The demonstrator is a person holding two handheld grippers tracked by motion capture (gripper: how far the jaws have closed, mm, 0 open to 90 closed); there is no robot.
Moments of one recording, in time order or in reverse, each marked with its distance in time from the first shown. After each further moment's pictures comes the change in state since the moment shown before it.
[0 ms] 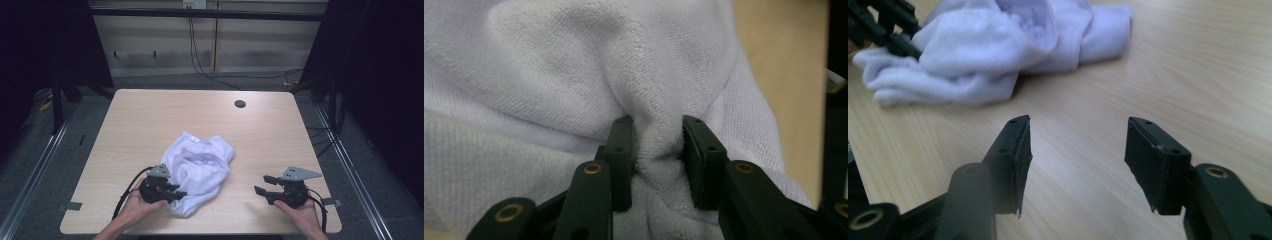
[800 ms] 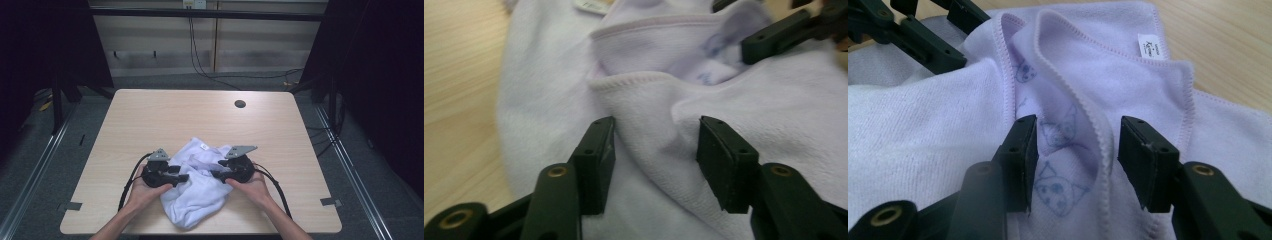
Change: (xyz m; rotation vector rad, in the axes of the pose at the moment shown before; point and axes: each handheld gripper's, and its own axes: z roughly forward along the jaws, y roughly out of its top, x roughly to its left) left arm 0.040 0.026 0.004 -0.098 0.178 -0.101; right arm 0.028 0.065 0.128 0.110 0.102 -0.140
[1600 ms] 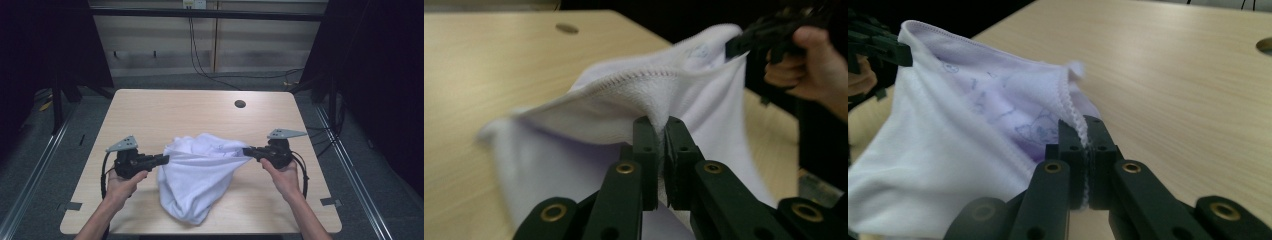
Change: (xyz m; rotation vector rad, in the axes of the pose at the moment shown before) left arm 0.011 0.021 -0.091 -0.321 -0.126 -0.028; right arm -0.045 0.010 -0.104 -0.201 -0.027 0.209
